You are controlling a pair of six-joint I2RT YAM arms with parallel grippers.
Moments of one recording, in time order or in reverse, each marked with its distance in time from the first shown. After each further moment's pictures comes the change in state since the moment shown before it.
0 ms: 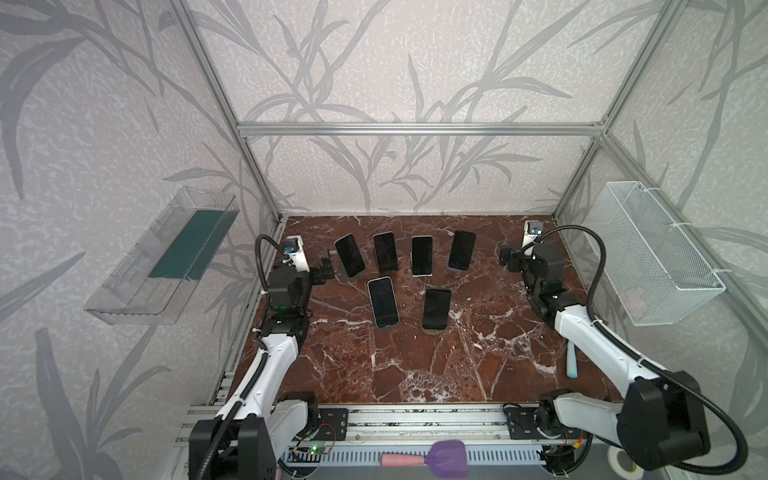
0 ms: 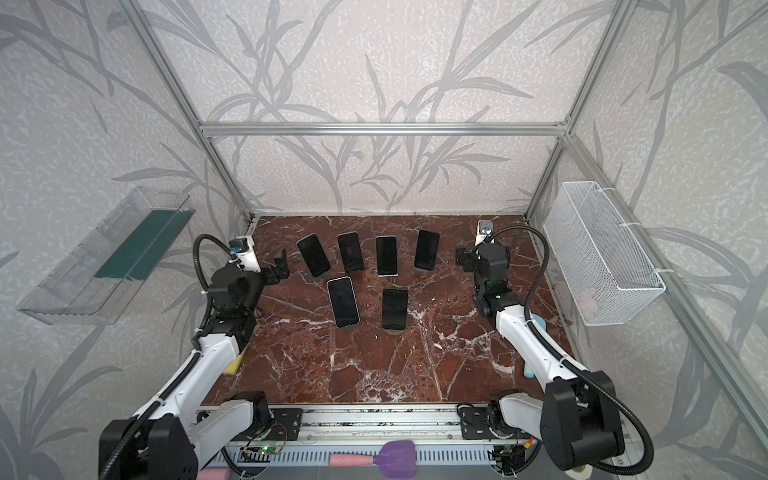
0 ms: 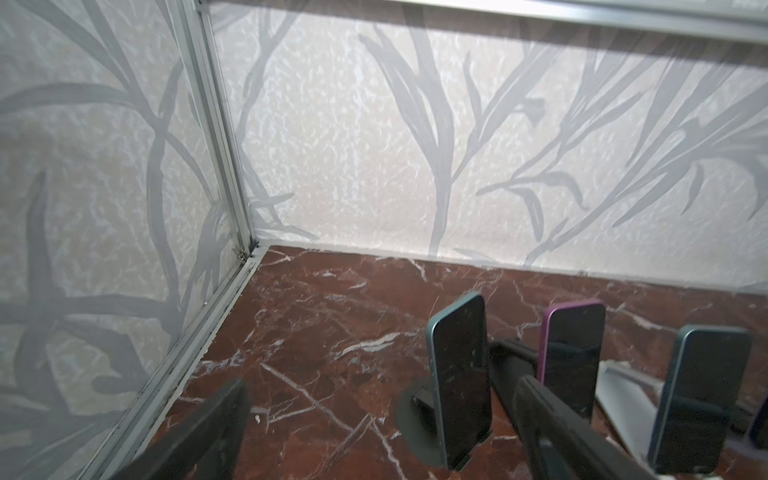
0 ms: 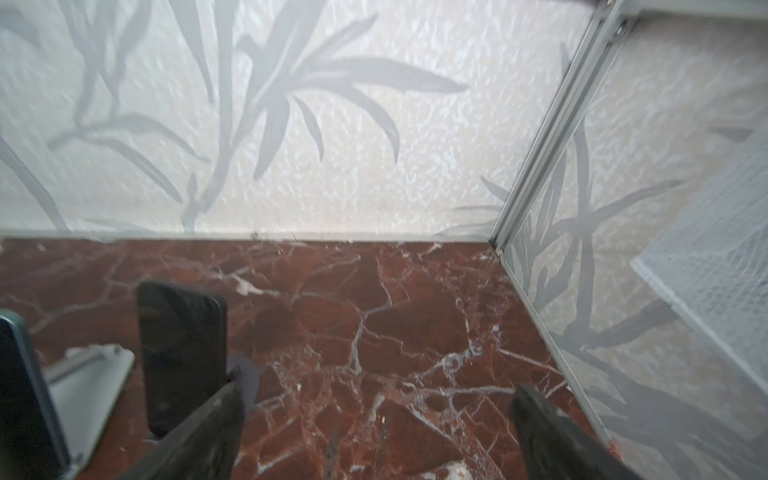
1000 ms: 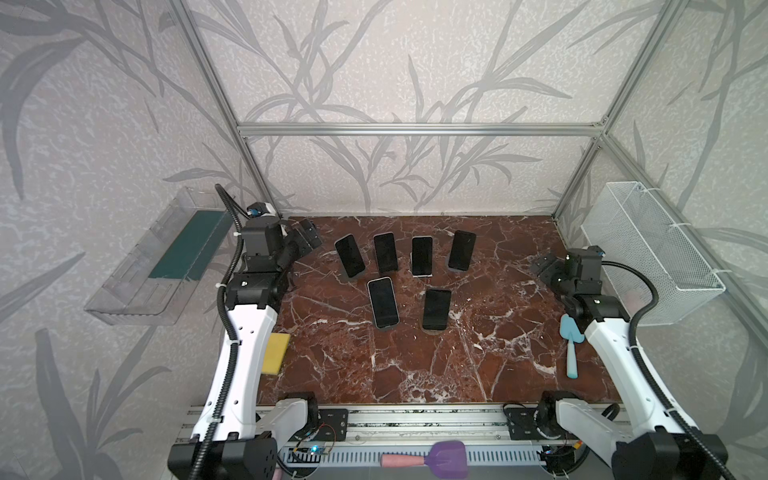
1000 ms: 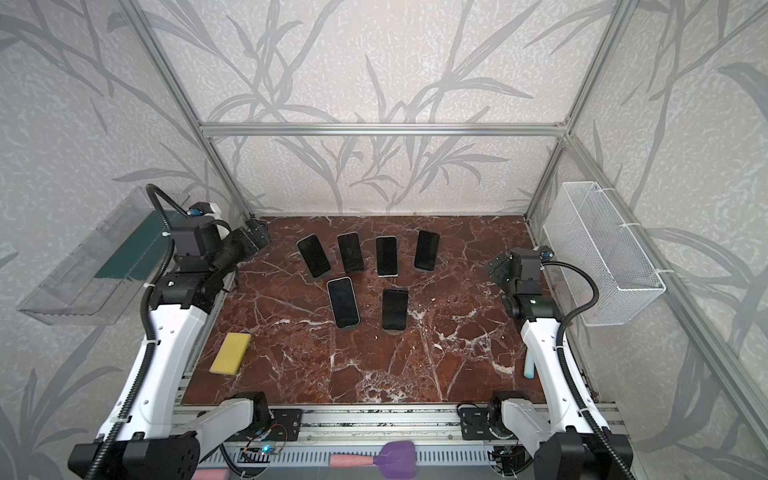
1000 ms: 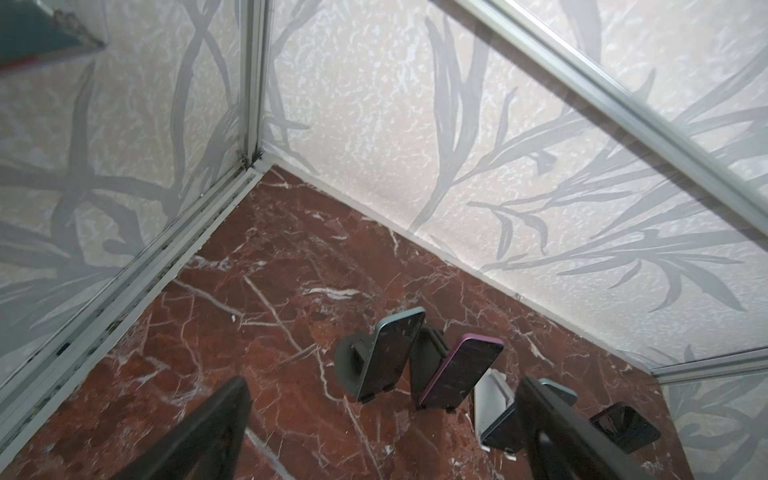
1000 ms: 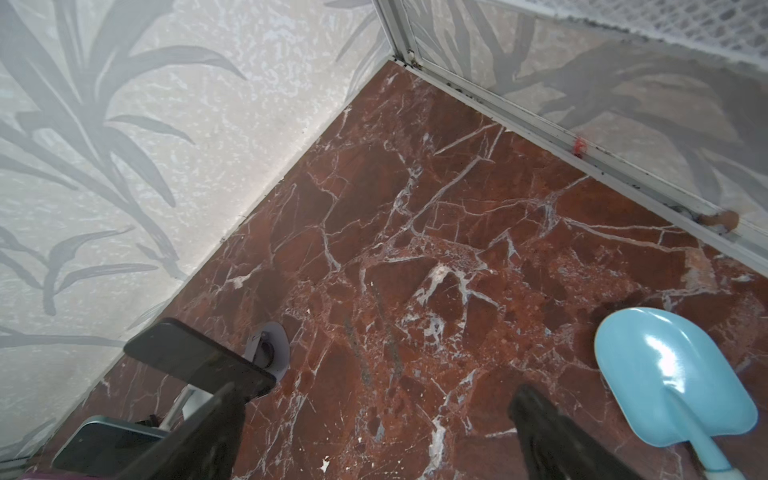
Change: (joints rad) left arm 0.008 0.118 0.639 -0.776 -0.012 -0.385; right arm -0.251 -0.133 0.046 -0.571 -0.187 0.666
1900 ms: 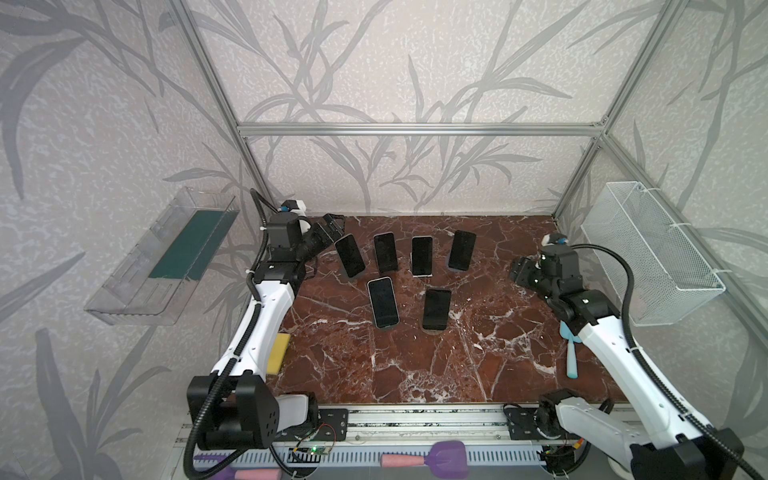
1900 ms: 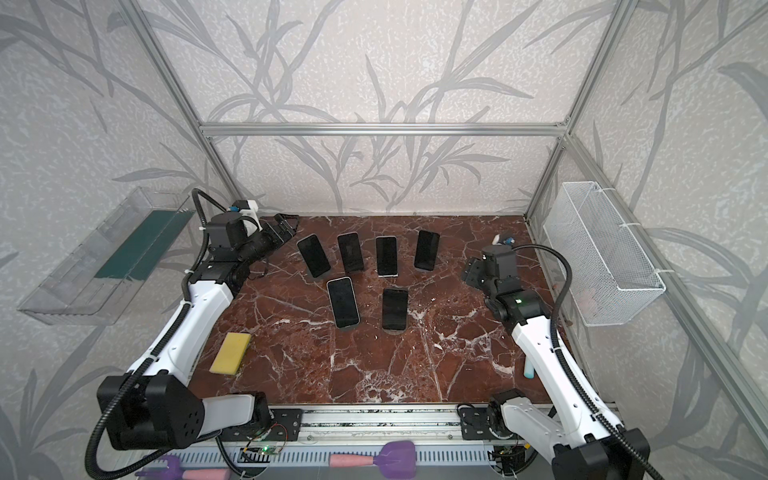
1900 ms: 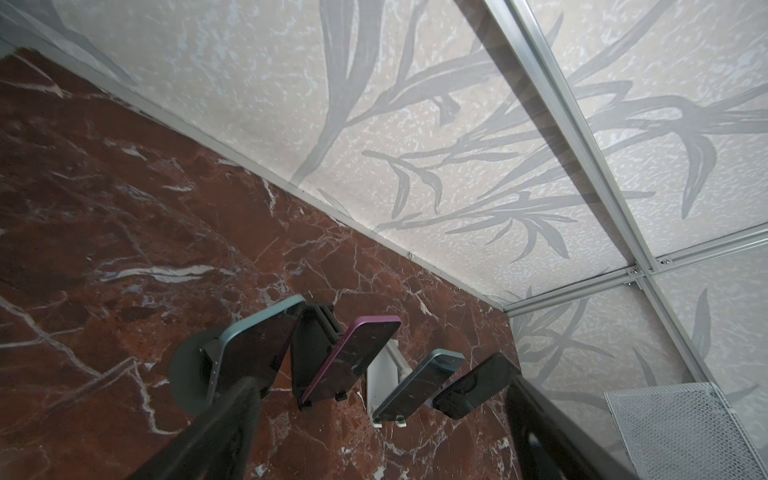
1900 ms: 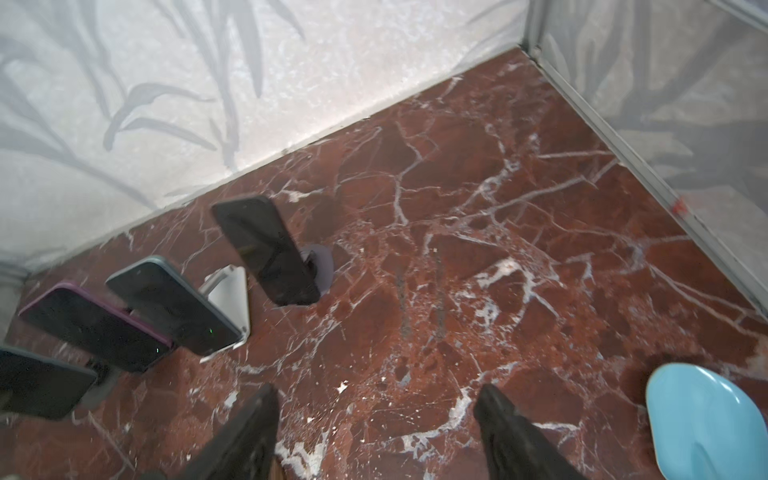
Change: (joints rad) left arm -0.048 0.183 -0.154 0.367 0.359 -0.198; right arm 0.362 0.012 0.114 -0.074 0.121 -0.217
